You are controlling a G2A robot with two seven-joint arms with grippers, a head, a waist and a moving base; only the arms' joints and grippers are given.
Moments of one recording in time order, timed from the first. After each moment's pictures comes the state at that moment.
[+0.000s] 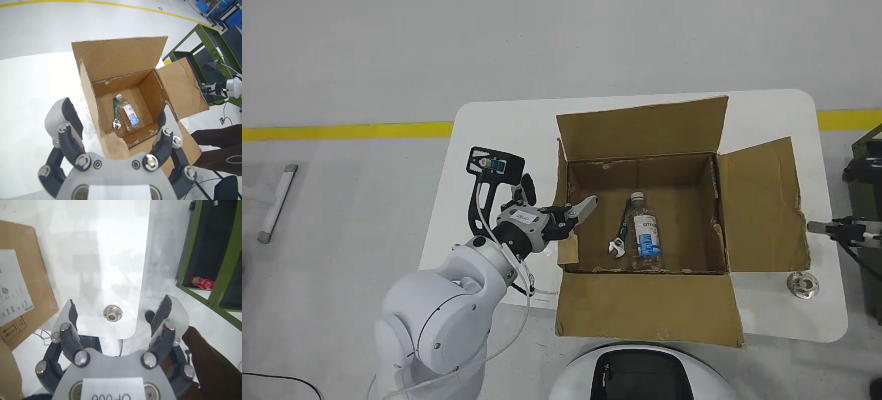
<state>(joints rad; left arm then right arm) 1.03 -1.38 -1.31 -2.29 0.99 0.13 -1.16 -1.46 -0.66 1.87 -2.08 -0.70 0.40 1.42</state>
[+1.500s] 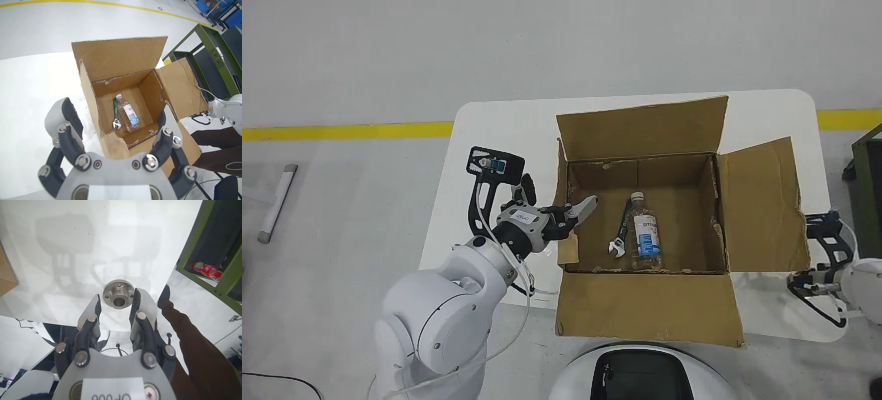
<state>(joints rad) 1.03 -1.38 -1.31 -2.29 0.99 0.13 -1.16 -1.53 -0.69 1.62 -2.07 -0.83 0.43 1.39</state>
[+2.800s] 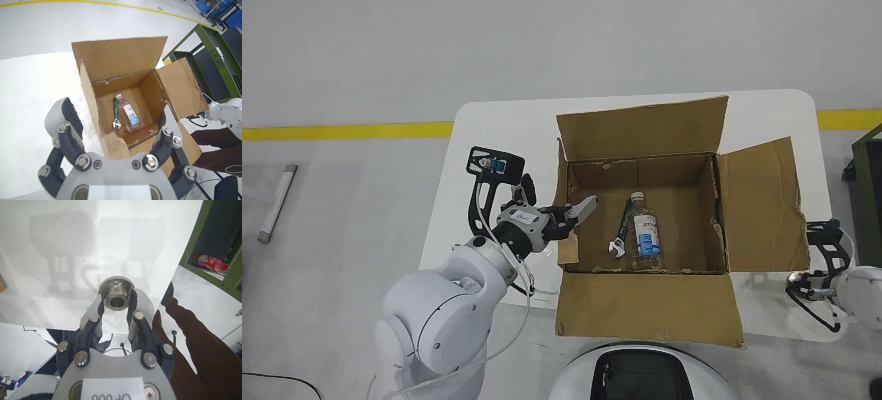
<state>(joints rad) 1.03 -1.38 -1.31 -2.29 0.99 0.13 -1.16 -1.55 -0.72 1.62 -2.04 -0.85 0.46 1.36</state>
